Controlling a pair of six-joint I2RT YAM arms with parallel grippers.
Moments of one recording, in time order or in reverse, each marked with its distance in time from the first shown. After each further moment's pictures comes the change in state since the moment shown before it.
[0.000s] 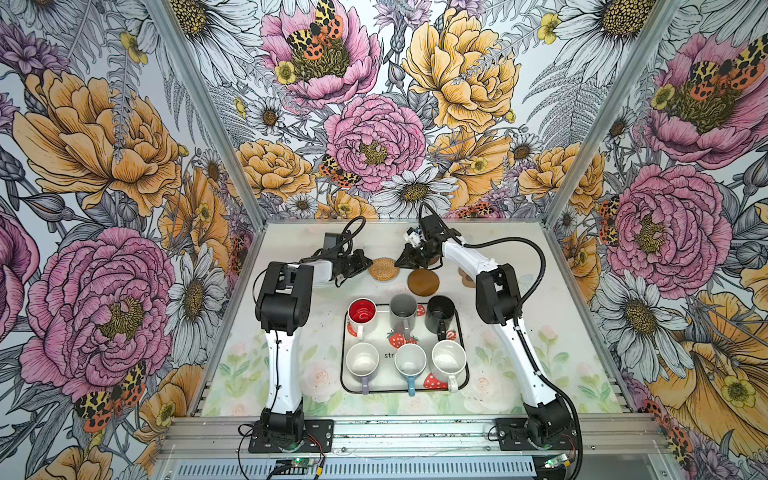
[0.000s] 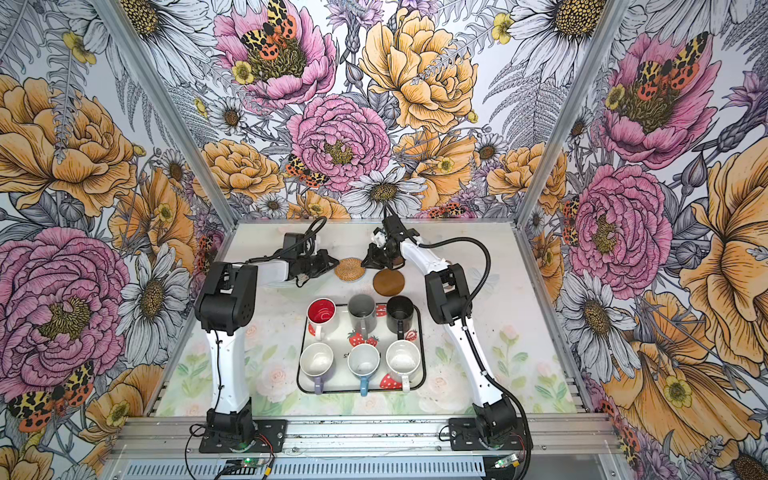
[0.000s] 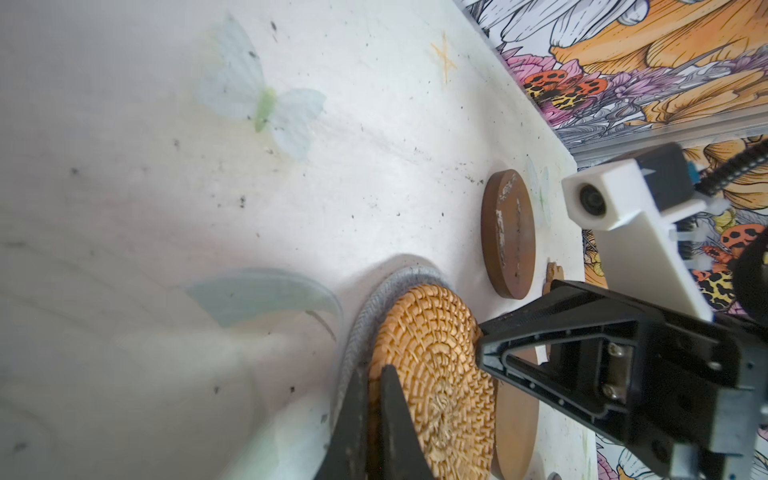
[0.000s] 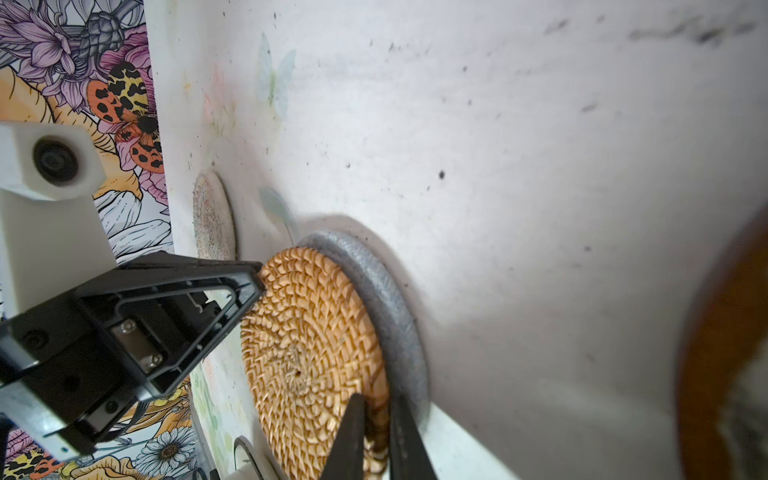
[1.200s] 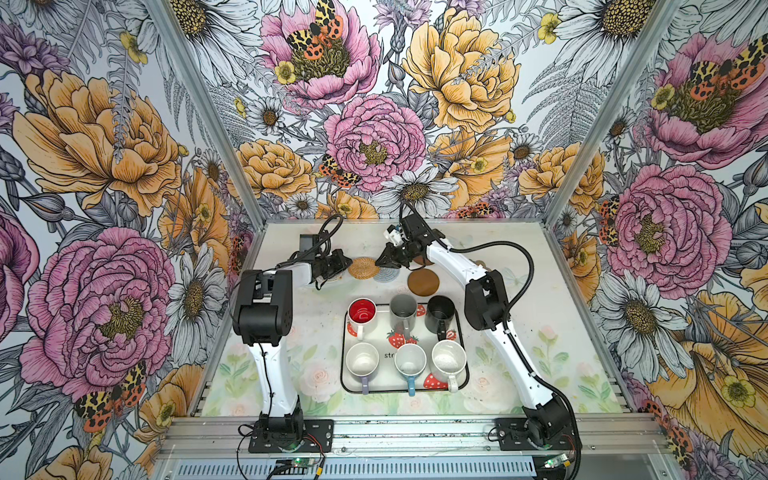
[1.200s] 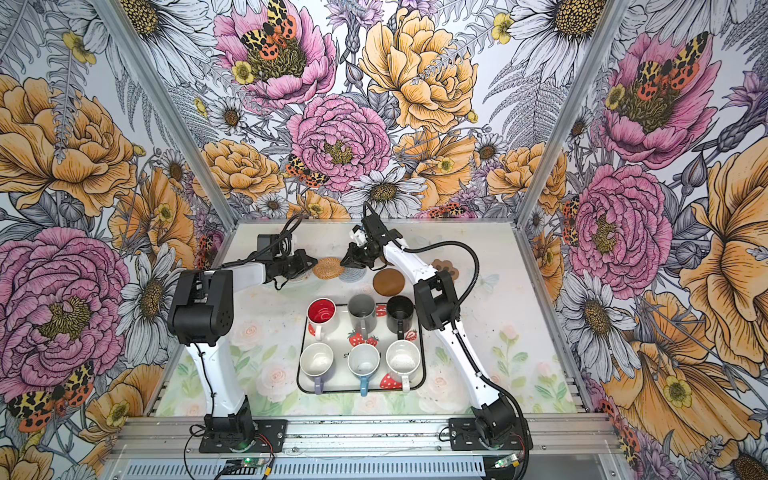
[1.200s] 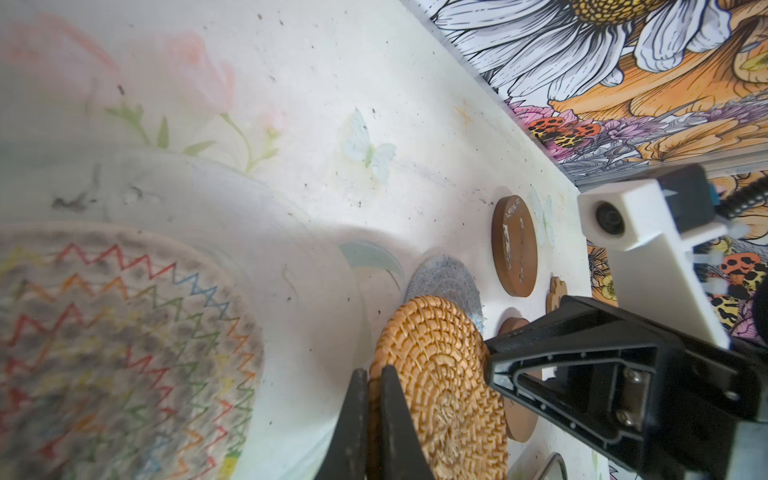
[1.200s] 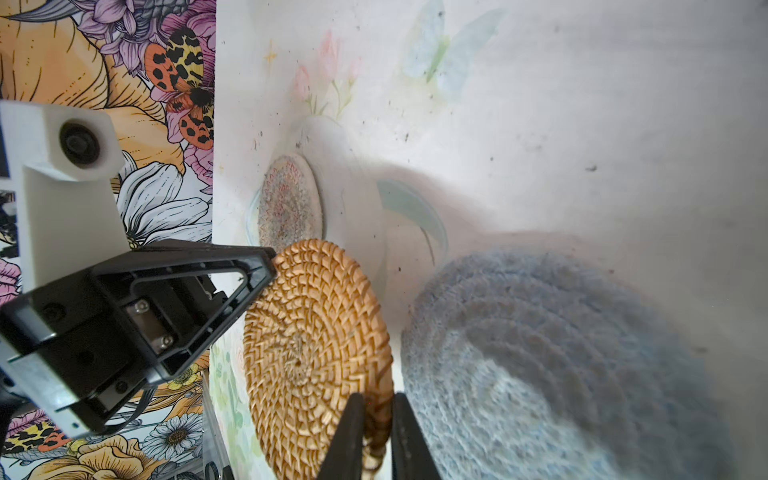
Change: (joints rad) left arm 0.138 -0.156 -0.142 -0.026 -0.007 0.073; right arm 0.111 0.058 0.167 0.006 0.001 0.053
